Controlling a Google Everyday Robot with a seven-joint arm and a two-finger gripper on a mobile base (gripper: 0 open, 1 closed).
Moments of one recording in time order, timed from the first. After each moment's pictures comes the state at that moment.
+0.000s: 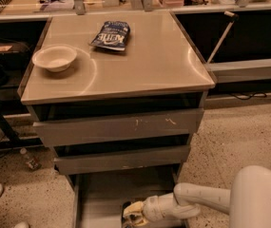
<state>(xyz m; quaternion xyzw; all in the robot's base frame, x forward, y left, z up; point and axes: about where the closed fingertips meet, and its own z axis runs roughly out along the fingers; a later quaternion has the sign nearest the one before) 0.409 0.022 0.292 -0.19 -0.80 -0.54 0.19</state>
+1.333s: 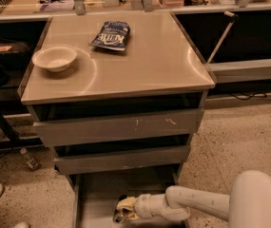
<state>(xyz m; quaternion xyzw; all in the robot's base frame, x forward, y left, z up) 0.446 0.056 0.265 -0.24 -0.80 -0.54 0.12</state>
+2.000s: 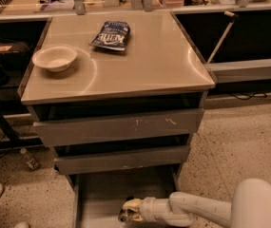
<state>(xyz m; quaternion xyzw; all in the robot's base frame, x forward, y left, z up) 0.458 0.031 0.224 -0.30 -0.80 -0.52 0.09</state>
